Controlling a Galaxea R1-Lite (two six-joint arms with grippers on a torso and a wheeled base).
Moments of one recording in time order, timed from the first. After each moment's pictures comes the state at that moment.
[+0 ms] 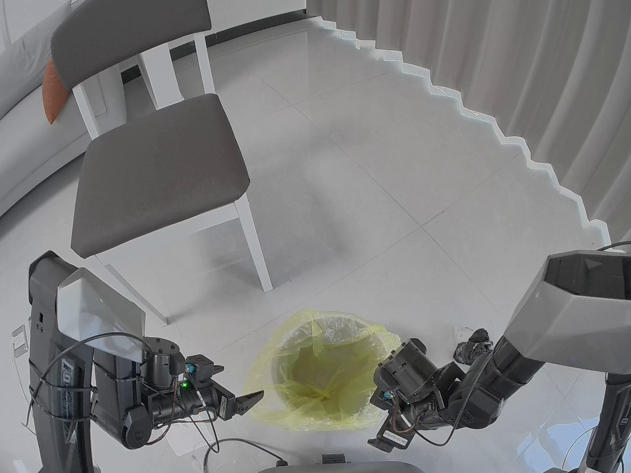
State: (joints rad) left arm -0.32 2.38 -0.20 -1.55 -0.29 0.10; right arm 0.78 2.21 -0.76 -0.30 -0.10 -0.25
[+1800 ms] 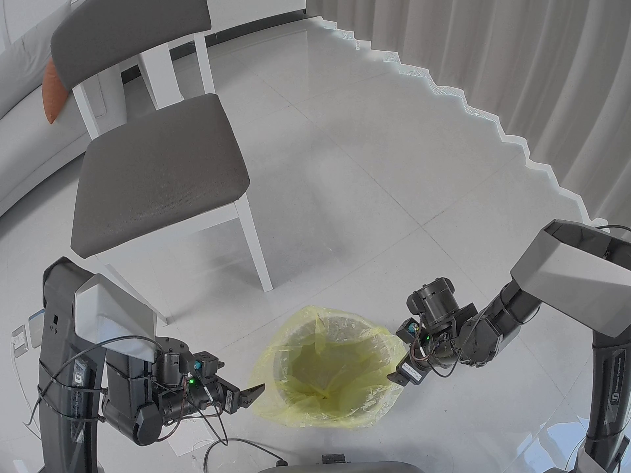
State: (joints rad) left arm -0.33 2.45 -0.28 -1.55 -0.22 0.08; right arm 0.50 2.30 -0.99 -0.30 -0.10 -0.36
